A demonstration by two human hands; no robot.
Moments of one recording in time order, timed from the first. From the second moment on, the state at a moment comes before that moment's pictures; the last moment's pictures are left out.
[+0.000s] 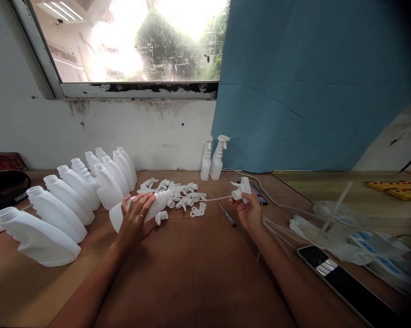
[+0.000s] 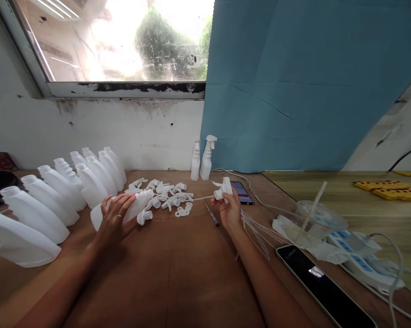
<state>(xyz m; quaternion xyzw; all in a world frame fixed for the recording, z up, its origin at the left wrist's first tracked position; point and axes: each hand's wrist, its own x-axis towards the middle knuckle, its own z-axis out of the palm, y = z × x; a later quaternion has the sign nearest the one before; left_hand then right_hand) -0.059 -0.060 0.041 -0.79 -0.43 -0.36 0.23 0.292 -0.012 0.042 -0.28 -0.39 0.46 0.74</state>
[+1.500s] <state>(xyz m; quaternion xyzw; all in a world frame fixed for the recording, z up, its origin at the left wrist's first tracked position) -0.034 -0.073 0.023 -0.92 -0.32 -0.18 0.16 0.230 -0.050 0.019 -0.35 -0.59 0.59 0.41</state>
